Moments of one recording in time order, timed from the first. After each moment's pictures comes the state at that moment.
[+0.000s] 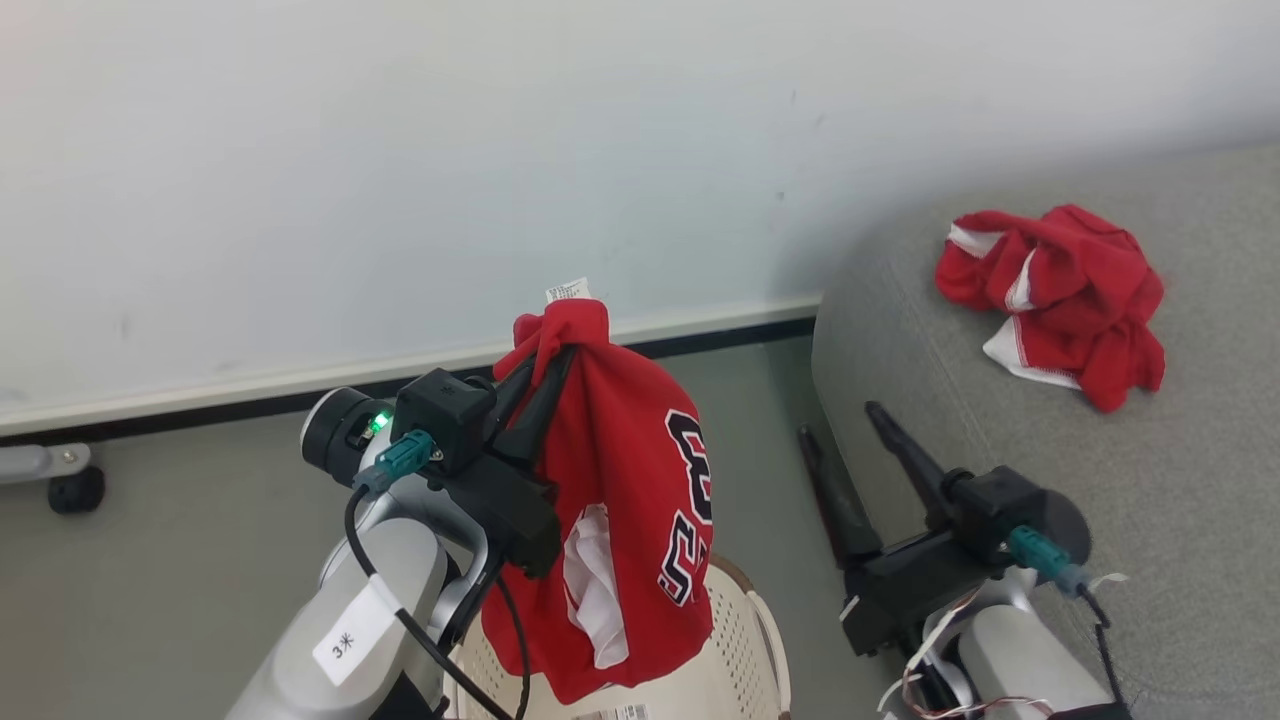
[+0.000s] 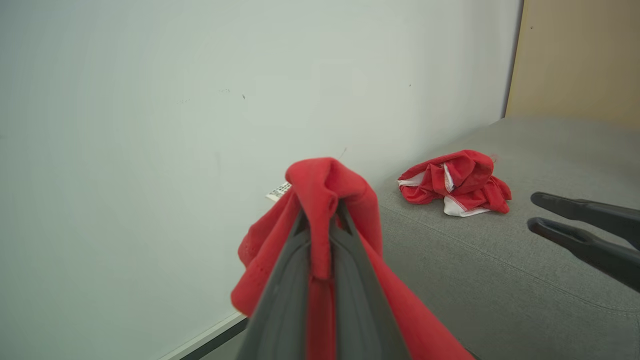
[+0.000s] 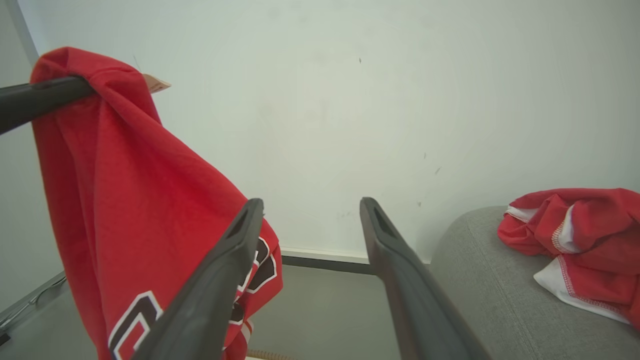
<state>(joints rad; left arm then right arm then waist) -0.59 0.11 -0.50 0.54 -0.36 -0.13 -0.22 -0.39 -0.08 0.37 0.46 0.24 0.09 -0.26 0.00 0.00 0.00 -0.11</state>
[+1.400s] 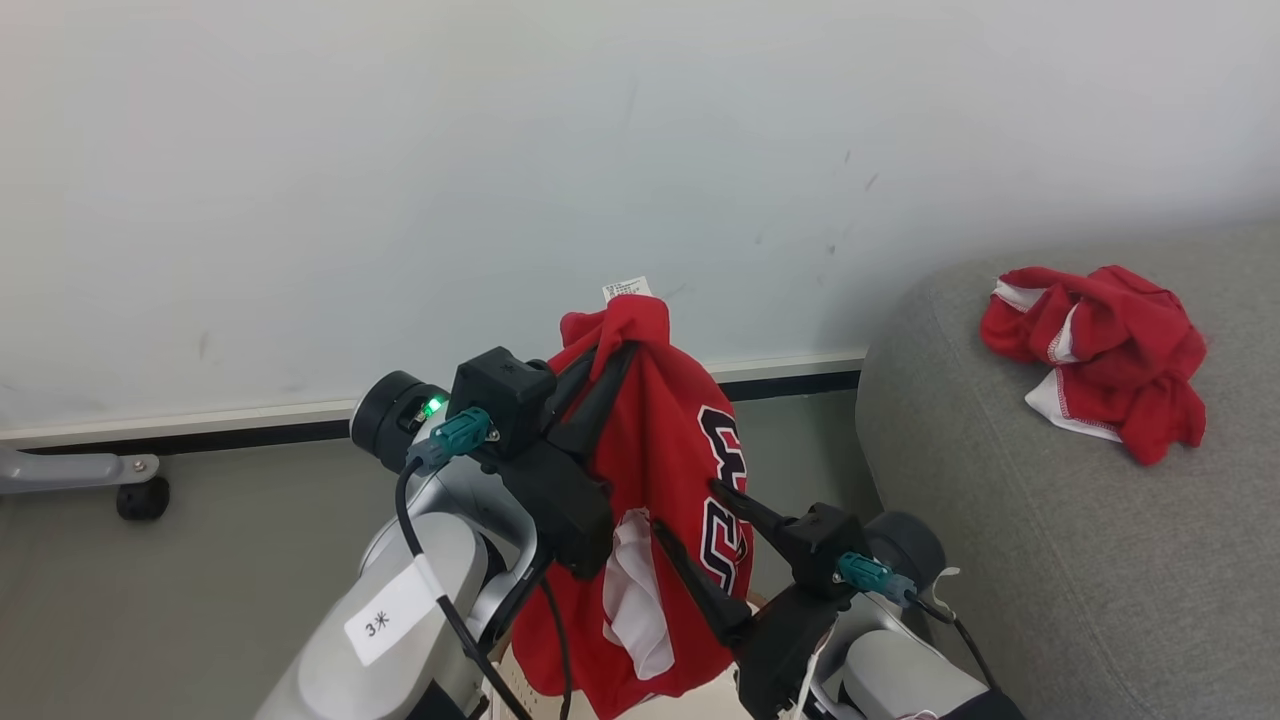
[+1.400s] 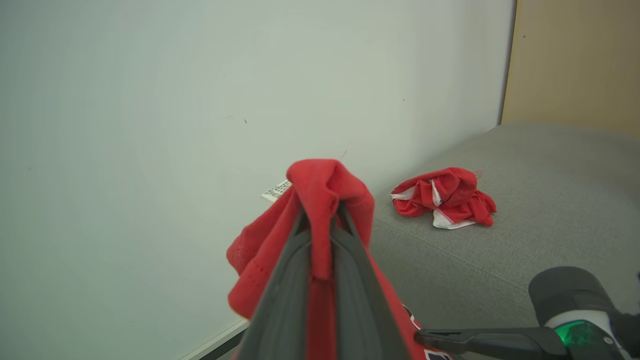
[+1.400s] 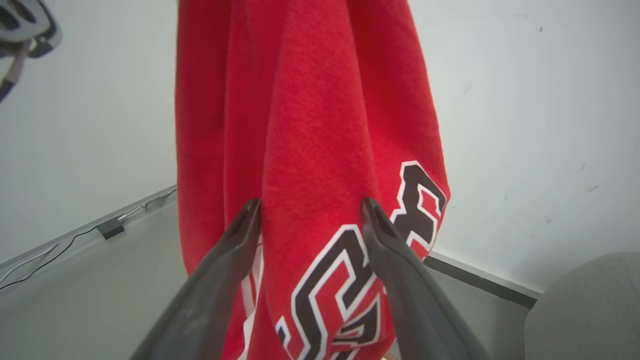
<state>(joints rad) -0.57 0.09 -0.54 0.38 -0.39 -0.11 -0.04 -0.55 -0.06 0.86 0.66 0.43 0.06 -0.26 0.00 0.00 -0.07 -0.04</state>
